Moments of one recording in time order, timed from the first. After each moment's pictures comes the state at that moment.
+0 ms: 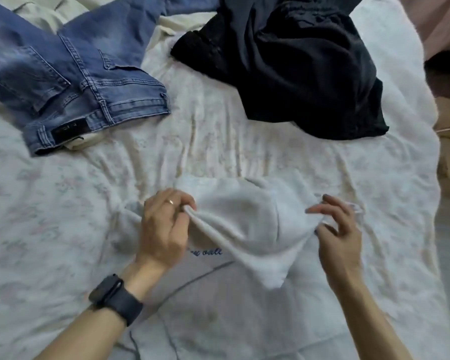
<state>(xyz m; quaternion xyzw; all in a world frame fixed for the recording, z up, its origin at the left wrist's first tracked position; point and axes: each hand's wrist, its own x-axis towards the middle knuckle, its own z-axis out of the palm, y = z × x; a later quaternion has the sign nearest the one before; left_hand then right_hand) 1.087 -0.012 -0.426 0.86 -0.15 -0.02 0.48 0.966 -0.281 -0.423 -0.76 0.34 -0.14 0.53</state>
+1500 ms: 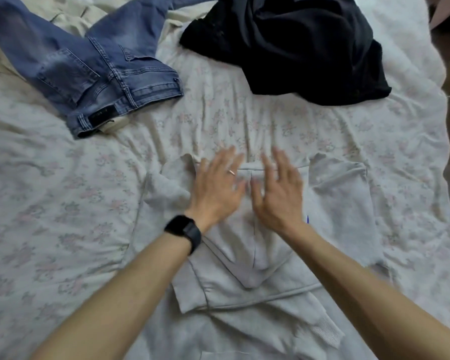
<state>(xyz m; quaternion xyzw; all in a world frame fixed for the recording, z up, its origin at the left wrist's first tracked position) 1.061 -0.054 -0.446 0.93 -0.32 -0.14 0.12 0.977 -0.197 -0.455 -0.97 0.17 -0.02 0.19</state>
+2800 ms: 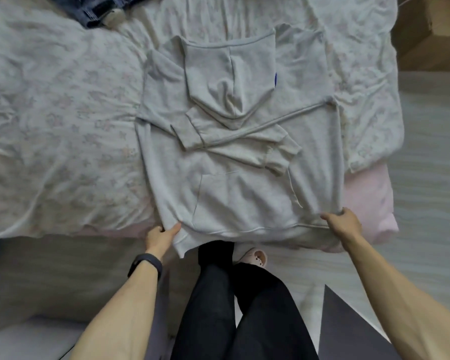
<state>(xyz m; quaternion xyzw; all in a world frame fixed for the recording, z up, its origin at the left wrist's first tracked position) 0.659 0.229 -0.456 0.79 0.34 -0.38 0.34 0.492 -0.192 -0.446 -0.69 0.61 0.21 0.34</state>
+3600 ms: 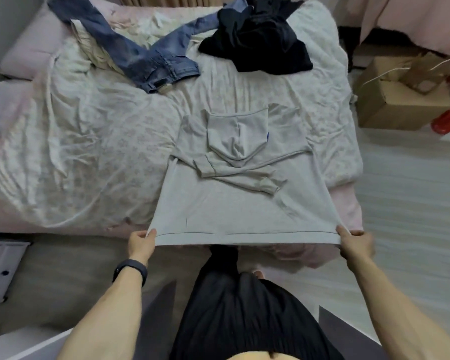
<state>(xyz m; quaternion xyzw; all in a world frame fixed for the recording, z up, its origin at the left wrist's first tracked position) 0.597 0.304 -0.288 0.85 0.32 -0.20 0.37 0.398 -0.170 -0.280 -0.59 0.68 -0.02 0.43</state>
